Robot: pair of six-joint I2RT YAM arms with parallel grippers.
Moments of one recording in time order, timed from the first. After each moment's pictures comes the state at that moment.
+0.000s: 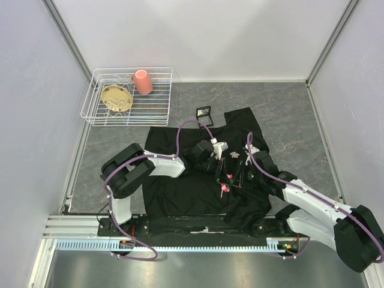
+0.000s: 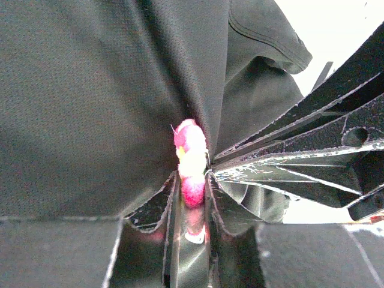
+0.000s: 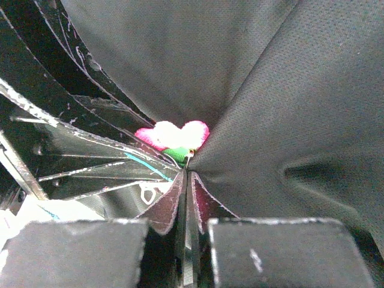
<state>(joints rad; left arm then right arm) -0.94 1.88 0.92 0.26 0.48 -0.70 0.56 0.99 0.38 -0.21 -0.23 0.63</state>
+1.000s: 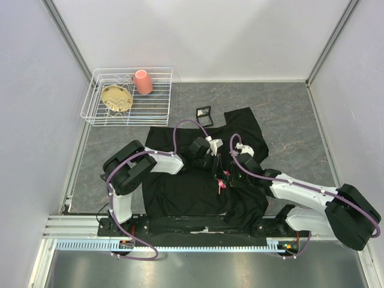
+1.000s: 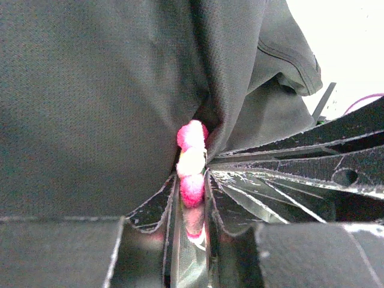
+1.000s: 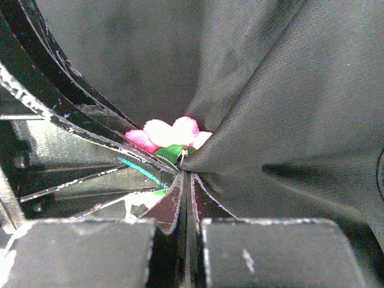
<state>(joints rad) -0.88 1.91 0.92 0.28 0.50 -0.74 0.76 1.17 0.44 -0.14 0.10 0.74</state>
